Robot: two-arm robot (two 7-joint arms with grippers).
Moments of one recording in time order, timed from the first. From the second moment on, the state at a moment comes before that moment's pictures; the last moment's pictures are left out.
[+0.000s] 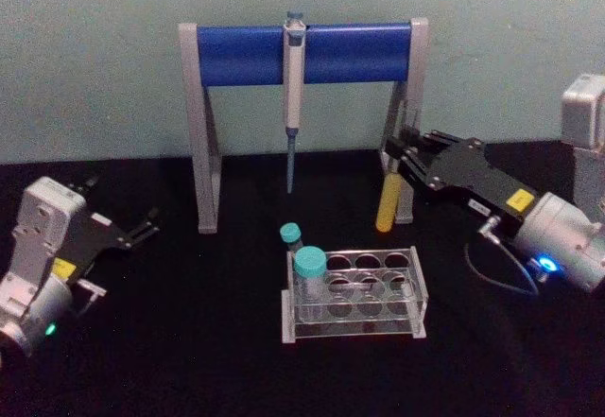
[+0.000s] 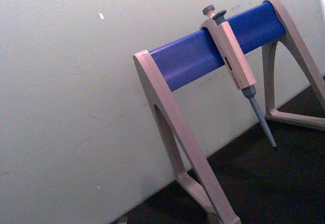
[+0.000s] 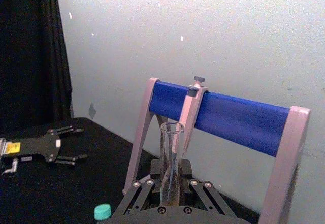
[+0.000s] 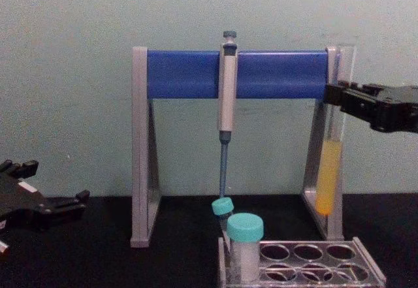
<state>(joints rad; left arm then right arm) -0.20 0.60 0.45 -1.41 -0.25 -0.12 0.03 0.26 0.51 -0.35 -1.57 0.56 -0.04 0.49</state>
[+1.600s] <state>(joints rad) -0.20 0.60 0.45 -1.41 -0.25 -0.12 0.03 0.31 0.48 -0.39 -1.51 0.58 -0.04 0.54</state>
